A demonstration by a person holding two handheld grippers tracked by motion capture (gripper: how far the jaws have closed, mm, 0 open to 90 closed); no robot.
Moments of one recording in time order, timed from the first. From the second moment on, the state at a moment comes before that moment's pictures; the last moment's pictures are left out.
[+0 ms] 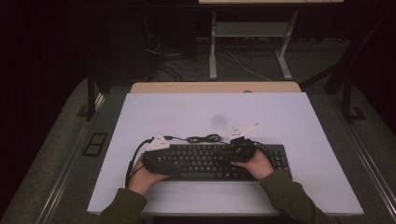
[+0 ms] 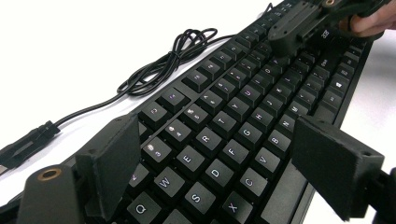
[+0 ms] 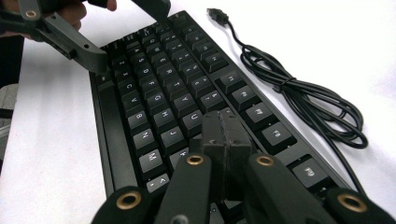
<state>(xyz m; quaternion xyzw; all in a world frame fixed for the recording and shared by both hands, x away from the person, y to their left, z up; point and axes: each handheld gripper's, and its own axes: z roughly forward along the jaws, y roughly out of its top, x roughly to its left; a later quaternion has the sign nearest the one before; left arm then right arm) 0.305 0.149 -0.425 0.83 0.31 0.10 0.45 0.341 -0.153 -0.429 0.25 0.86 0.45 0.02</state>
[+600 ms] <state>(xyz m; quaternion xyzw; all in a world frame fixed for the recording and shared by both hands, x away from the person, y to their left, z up) 0.305 0.150 -0.424 0.83 0.31 0.10 0.45 0.341 -0.145 -0.440 0.25 0.87 0.42 0.02</state>
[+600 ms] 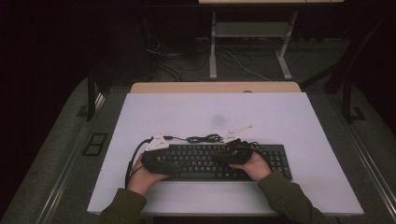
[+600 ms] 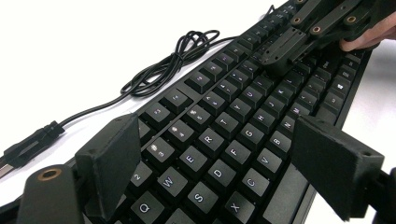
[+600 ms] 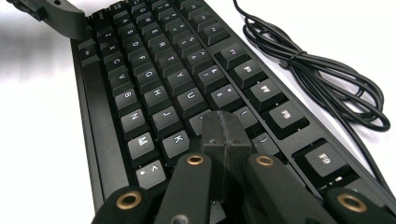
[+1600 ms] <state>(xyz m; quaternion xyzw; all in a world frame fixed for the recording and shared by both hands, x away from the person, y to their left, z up) 0.305 0.152 -0.422 0.83 0.31 0.11 0.46 0.343 -0.155 -0.429 0.27 0.84 0.46 0.01</state>
